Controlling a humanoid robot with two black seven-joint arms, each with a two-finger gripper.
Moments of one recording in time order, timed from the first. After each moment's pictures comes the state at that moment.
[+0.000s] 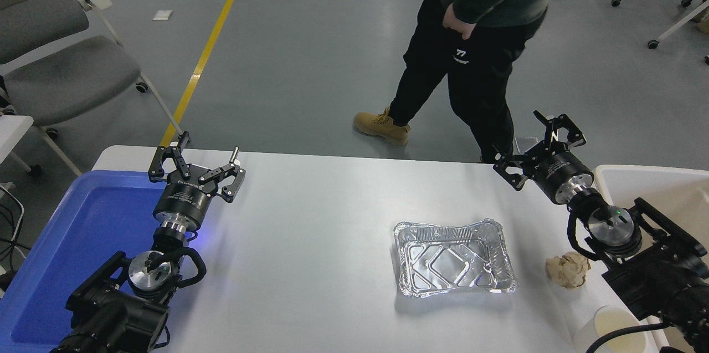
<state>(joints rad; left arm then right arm) -0.46 0.10 -1.19 -0.58 -0.23 -0.66 -0.08 0.57 -0.28 0.95 0.63 0.12 0.37 -0.03</state>
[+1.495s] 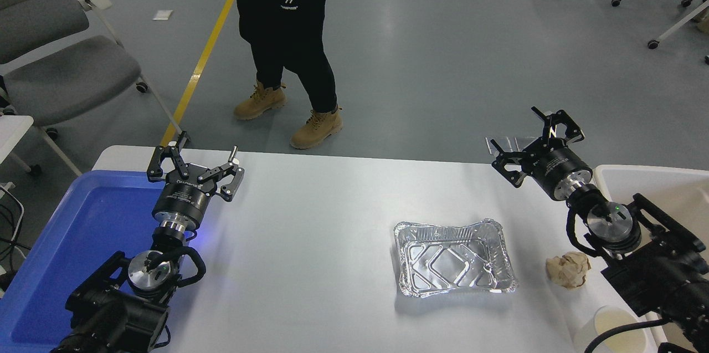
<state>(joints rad) -0.46 0.09 -1.20 -0.58 -0.23 -0.66 -0.08 0.58 -0.28 0.94 0.63 0.11 0.37 -0.03</state>
